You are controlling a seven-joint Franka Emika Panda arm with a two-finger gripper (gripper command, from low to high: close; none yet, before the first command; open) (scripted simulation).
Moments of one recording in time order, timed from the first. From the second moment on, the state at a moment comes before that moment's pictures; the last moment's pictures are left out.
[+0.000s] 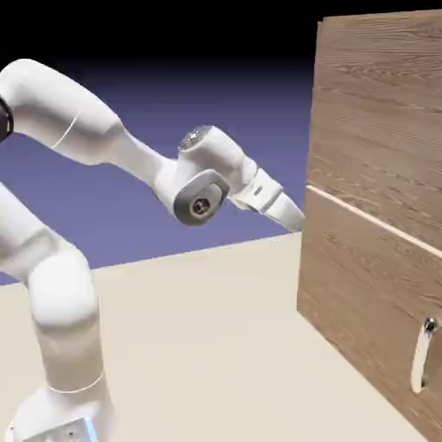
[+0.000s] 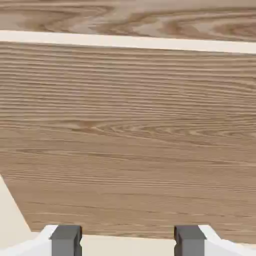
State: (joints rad) arm 0.04 -0.58 -0.04 -2.79 -0.05 3.04 0.77
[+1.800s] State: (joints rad) arm 1.31 -0.90 -1.54 -1.74 -2.00 3.31 1.88
